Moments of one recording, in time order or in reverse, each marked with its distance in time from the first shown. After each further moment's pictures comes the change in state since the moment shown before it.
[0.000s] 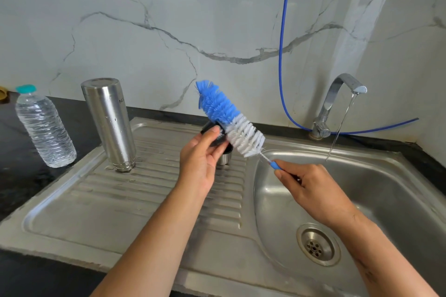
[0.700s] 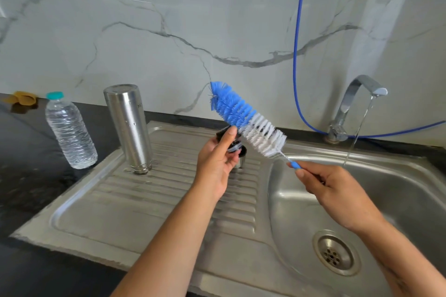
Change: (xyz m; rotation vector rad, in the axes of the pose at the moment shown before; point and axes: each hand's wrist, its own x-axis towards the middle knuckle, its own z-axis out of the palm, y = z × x) left_hand -0.003 0.000 0.002 0.246 0.006 -0.073; right_hand 0.001 -0.005 -0.008 0.178 -0.015 0.119
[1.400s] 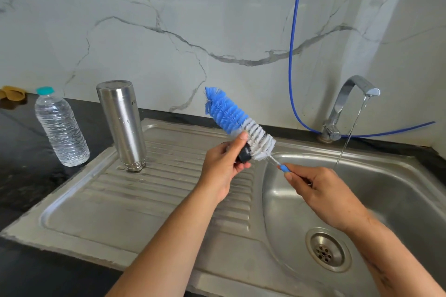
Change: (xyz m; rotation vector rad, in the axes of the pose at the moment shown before) left_hand -0.013 -0.008 0.012 0.213 0.000 -0.043; right_hand -0.003 0.000 0.001 -0.131 -0.089 -0.043
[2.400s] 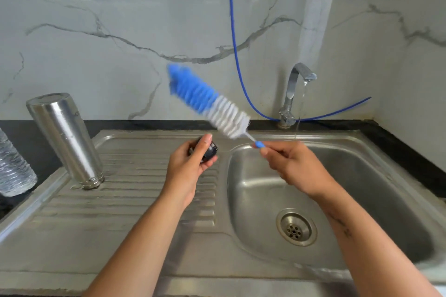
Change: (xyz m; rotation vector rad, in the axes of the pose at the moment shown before) left_hand -0.005 -0.018 0.011 0.017 -0.060 0.121; right_hand 0.004 0.019 -0.018 0.424 0.144 0.131
